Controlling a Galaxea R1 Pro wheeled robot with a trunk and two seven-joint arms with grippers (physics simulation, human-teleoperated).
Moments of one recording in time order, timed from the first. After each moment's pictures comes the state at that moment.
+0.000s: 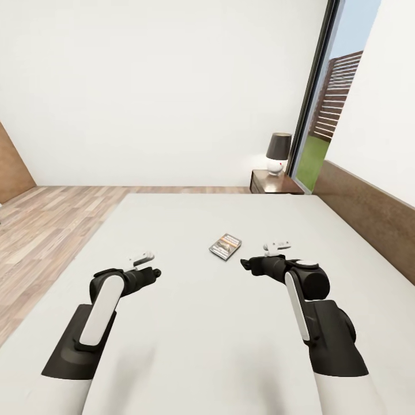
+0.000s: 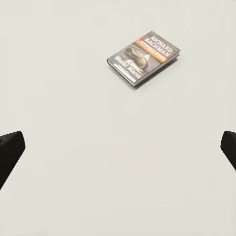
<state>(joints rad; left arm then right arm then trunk) -0.55 0.00 -0.11 -1.53 0.85 0.96 0.76 -0.57 0.07 0.05 -1.61 0.09 1.04 0.21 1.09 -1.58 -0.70</state>
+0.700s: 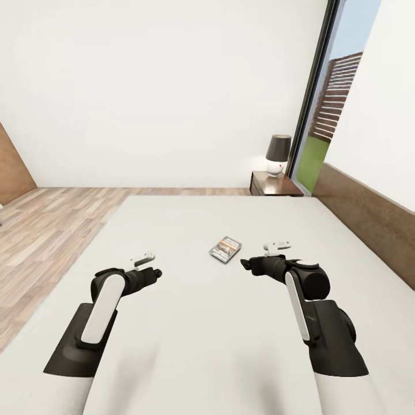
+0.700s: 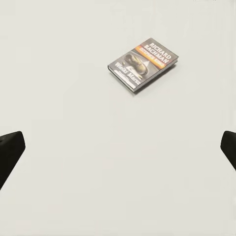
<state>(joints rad) -0.56 0.00 -0.10 -1.51 0.86 0.96 0.75 -0.57 0.08 0.05 -1.61 0.09 1.04 0.21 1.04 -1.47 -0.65</state>
